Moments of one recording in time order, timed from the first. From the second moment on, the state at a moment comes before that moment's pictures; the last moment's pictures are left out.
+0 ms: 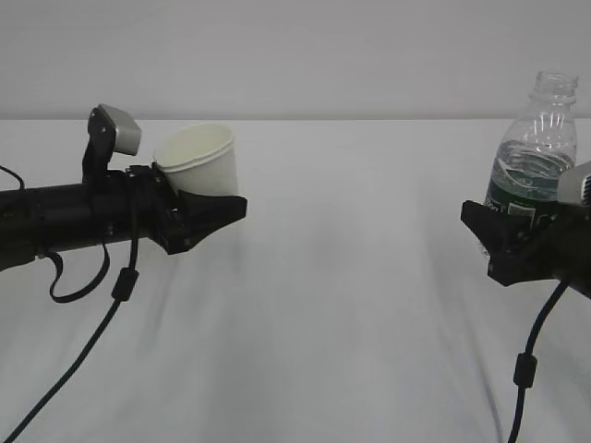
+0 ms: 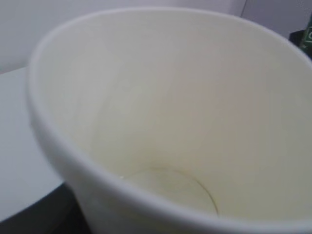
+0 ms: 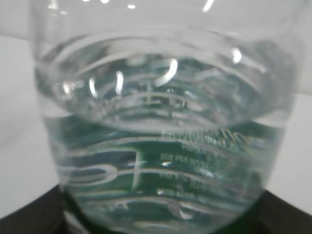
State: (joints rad) left arm -0.19 1.98 -0.84 1.01 -1.06 -0.62; right arm 0.01 1.70 -0.36 -0.43 -1.08 0.08
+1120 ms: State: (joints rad) left arm -0.43 1.98 -0.84 1.02 -1.03 -0.62; right arm 0.01 1.70 -0.36 -0.60 -1.09 0.16
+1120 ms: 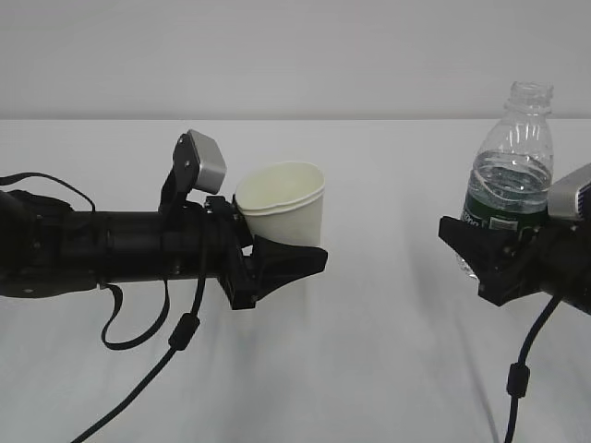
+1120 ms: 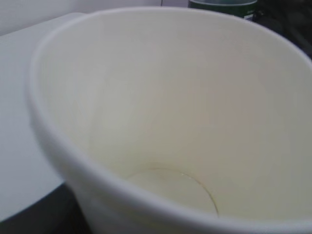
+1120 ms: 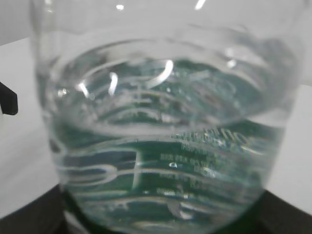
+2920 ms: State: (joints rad) left arm -0.46 1.98 -0.84 1.10 -1.08 -0.66; right arm 0.01 1.70 -0.61 -0.95 -0.90 0.17
